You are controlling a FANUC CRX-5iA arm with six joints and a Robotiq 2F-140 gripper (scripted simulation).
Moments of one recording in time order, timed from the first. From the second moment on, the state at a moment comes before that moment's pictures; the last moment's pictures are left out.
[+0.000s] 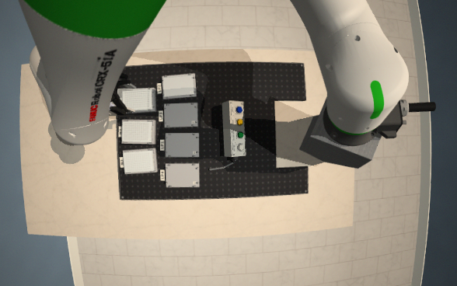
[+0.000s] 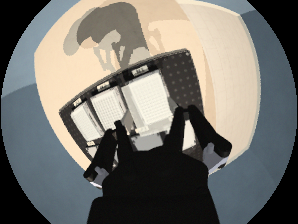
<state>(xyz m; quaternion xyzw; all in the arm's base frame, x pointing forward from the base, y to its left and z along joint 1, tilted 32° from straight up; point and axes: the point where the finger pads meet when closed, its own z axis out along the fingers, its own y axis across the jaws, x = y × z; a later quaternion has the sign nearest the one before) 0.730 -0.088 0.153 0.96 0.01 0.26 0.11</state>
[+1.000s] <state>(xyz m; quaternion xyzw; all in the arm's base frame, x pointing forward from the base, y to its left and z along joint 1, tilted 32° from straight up) 0.731 -0.095 0.155 0.96 0.01 0.26 0.11</state>
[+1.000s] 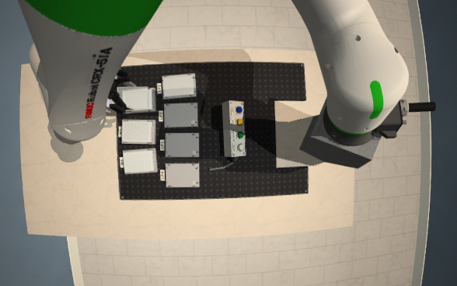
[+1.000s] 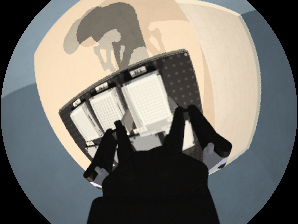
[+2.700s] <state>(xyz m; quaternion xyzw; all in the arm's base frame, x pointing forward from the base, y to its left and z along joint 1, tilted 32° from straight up) 0.745 -0.101 0.133 0.96 0.04 0.25 0.12</state>
